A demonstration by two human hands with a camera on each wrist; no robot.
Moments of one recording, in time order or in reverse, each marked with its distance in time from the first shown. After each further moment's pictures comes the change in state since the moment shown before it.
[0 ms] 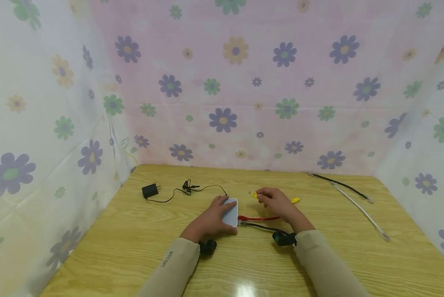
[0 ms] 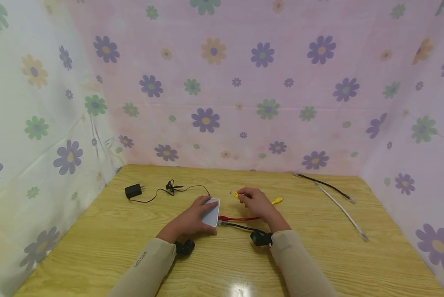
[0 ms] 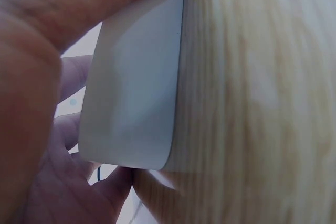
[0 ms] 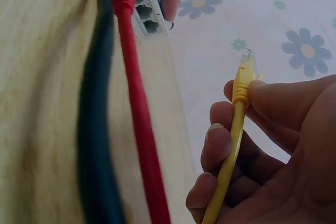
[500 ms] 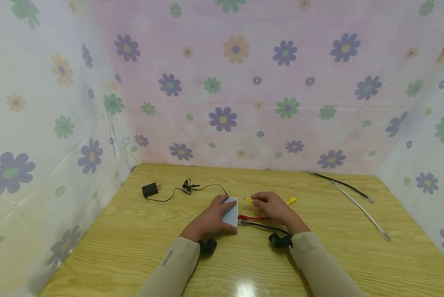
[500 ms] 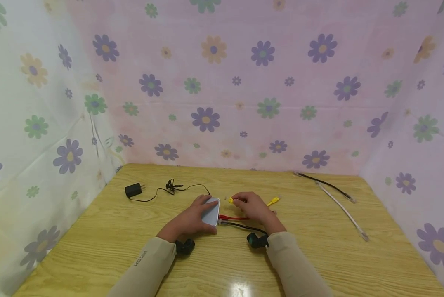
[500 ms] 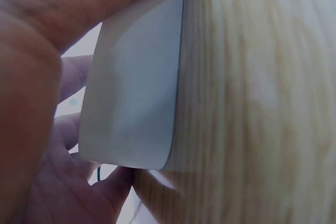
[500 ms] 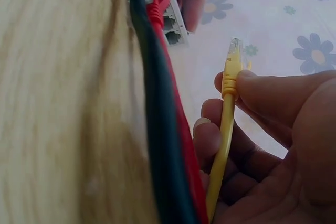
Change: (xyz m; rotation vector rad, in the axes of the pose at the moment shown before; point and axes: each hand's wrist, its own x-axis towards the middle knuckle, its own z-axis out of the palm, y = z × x) left_hand 0.002 0.000 0.001 0.009 0.002 -0.022; right_hand 0.004 0.007 0.014 -0.084 -0.029 -0.017
